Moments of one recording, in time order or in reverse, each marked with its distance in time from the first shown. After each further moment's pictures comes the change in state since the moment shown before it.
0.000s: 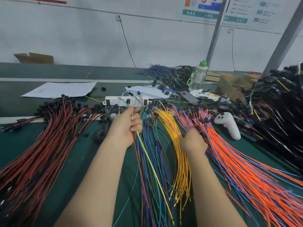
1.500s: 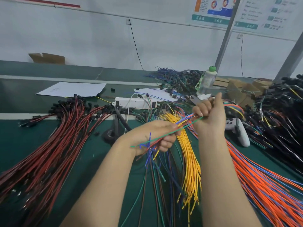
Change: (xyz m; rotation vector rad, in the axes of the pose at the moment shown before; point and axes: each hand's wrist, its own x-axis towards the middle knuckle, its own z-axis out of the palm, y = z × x) left_hand -0.032 -0.008 0.015 0.649 -0.644 -0.230; right_hand -0.011 -0.056 -0.077 2.252 -0.329 -0.106
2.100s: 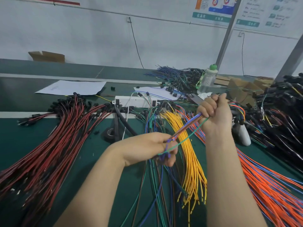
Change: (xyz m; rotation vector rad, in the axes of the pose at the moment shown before) left_hand -0.035 -0.007 0.005 0.461 -0.027 0.007; right_hand 0.009 -0.015 -0.013 0.028 -0.121 0.073
